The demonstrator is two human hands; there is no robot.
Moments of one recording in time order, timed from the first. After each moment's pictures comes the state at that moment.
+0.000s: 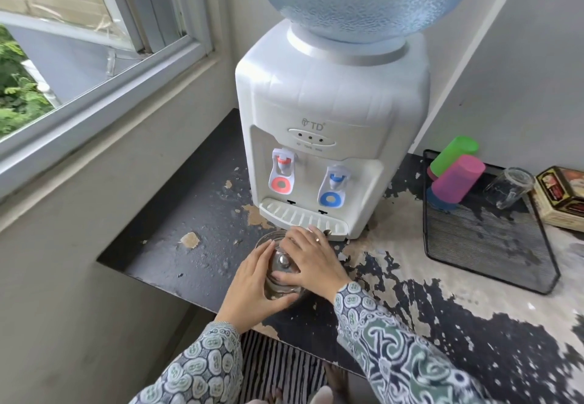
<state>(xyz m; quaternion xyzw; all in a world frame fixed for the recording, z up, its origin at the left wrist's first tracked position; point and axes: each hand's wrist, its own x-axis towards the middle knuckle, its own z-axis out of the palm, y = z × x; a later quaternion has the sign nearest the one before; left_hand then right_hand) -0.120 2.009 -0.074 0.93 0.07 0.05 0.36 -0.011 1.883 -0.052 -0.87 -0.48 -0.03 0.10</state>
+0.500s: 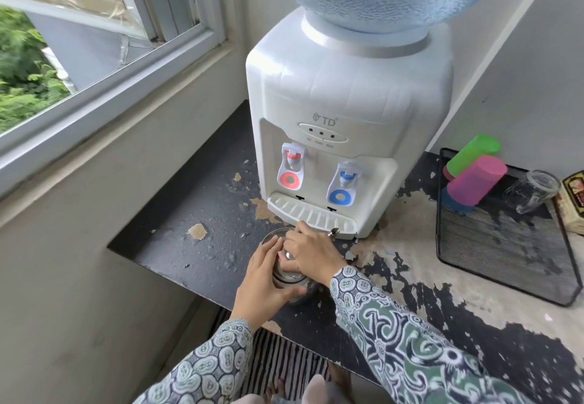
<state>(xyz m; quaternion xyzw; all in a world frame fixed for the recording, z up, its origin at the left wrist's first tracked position) -0.116 1.991 -0.063 0.88 0.17 0.05 0.44 0.001 1.904 -0.047 -0.83 -0.54 -0.07 0.10</state>
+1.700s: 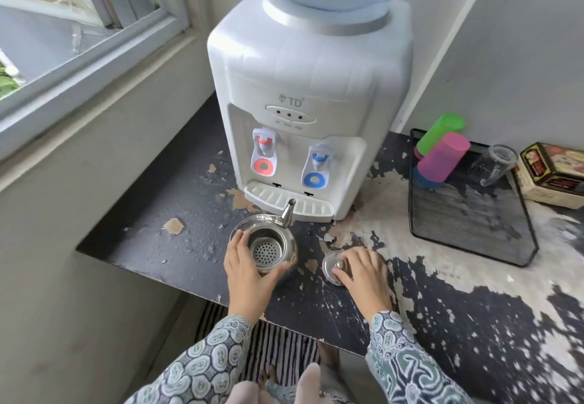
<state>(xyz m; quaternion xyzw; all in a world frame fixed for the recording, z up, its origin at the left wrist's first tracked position) -0.120 1.962 -0.058 0.84 0.28 0.10 0.45 -0.022 1.768 -0.107 -0.97 -0.19 0.02 0.13</state>
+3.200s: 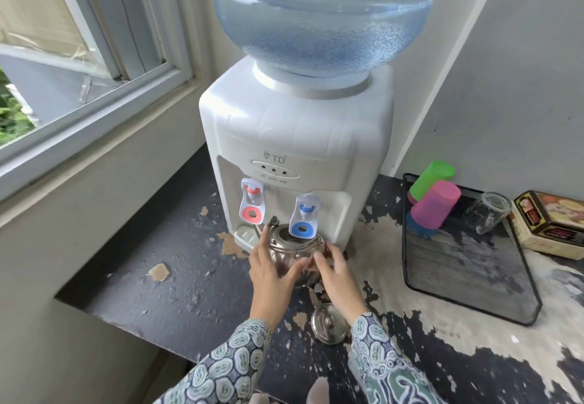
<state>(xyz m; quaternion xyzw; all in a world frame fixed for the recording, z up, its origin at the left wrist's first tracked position) -0.035 1.938 -0.027 0.76 0.24 0.14 0.58 0.029 1.824 -0.031 -0.82 -0.08 0.20 0.53</state>
